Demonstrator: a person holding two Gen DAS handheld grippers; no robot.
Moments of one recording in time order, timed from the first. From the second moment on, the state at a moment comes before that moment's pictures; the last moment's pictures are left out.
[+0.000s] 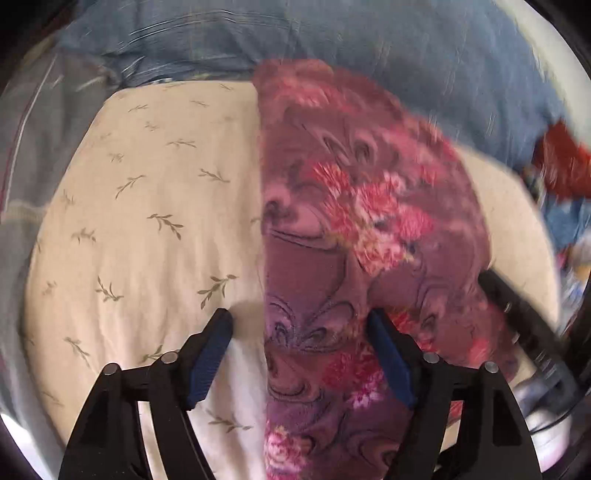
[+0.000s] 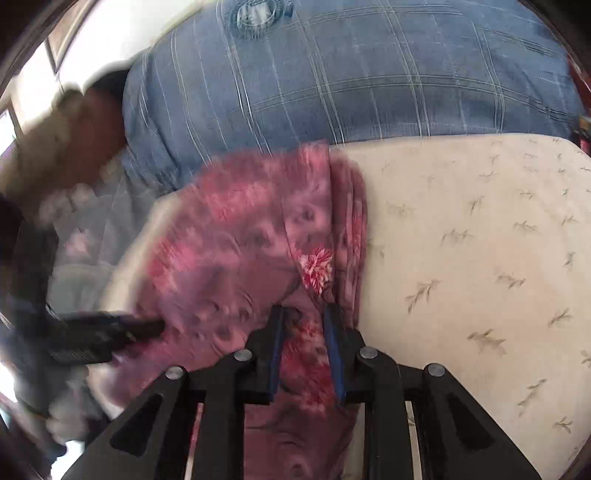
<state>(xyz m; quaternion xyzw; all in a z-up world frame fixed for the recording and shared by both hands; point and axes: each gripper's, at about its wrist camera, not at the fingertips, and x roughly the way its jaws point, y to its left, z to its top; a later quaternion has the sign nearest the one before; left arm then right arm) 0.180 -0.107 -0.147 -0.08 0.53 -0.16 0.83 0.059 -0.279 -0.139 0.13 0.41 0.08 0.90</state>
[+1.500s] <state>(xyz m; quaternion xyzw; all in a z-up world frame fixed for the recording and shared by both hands) 0.355 -0.129 -0.142 -0.11 0.55 -0.11 0.82 0.196 -0.336 -0.166 0.29 0.45 0.11 0.84</state>
